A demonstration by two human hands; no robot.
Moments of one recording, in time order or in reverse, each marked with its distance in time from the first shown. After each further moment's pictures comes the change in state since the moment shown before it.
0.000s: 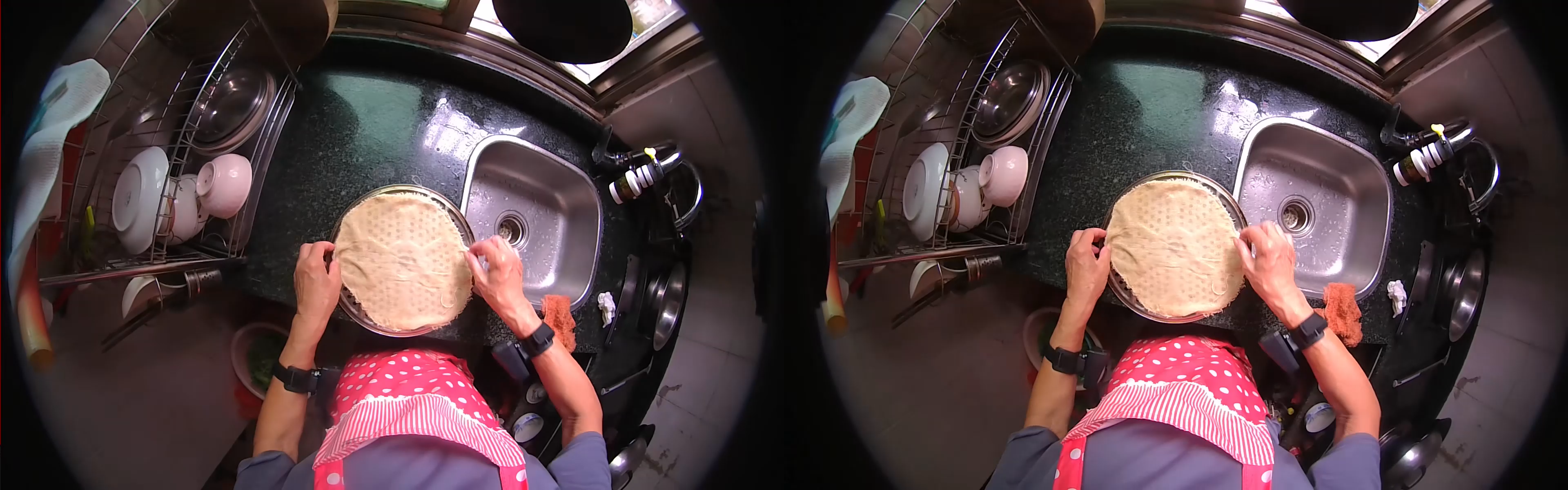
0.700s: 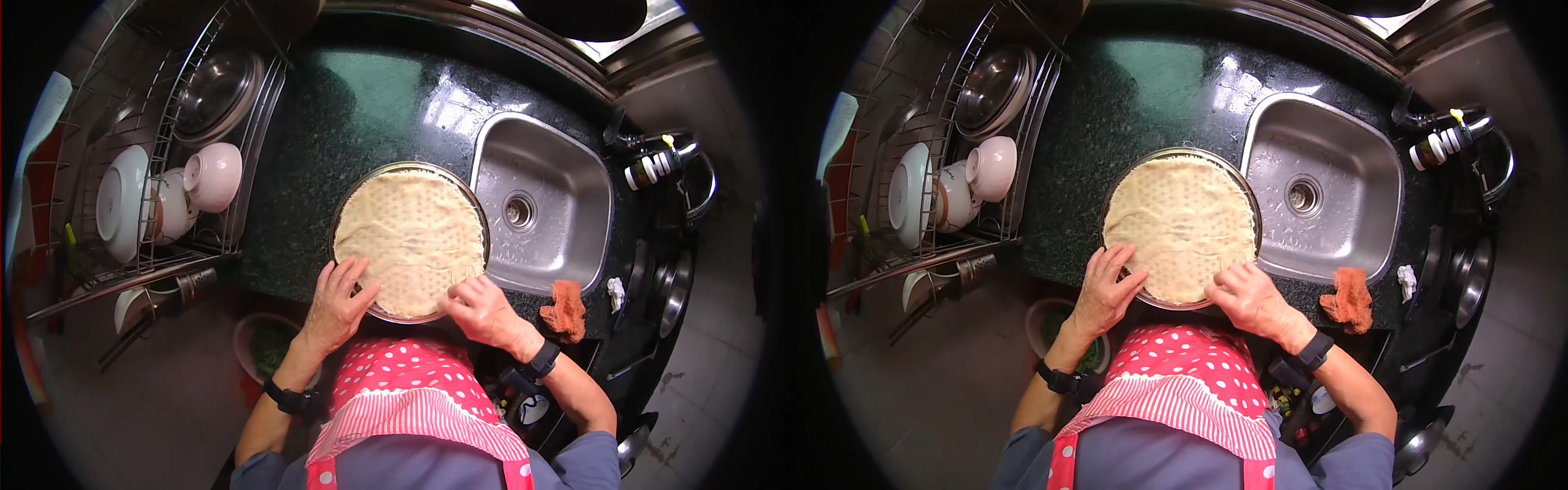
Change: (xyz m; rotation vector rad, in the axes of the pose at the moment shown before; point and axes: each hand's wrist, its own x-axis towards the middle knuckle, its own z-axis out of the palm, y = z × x) left_hand -0.042 0.005 -0.016 0.158 -0.325 0.612; right_hand -0.041 -0.032 -0.007 0.032 -0.389 -0.590
